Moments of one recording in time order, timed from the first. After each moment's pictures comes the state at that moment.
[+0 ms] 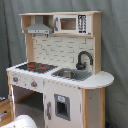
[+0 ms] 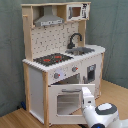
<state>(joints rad) -0.64 -1.51 1.82 -1.93 -0.14 1.94 1.02</state>
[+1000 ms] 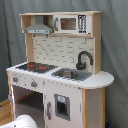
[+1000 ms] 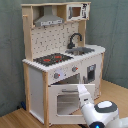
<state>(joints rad) -0.67 -1.48 1.77 -1.82 -0.19 1.84 0.78</state>
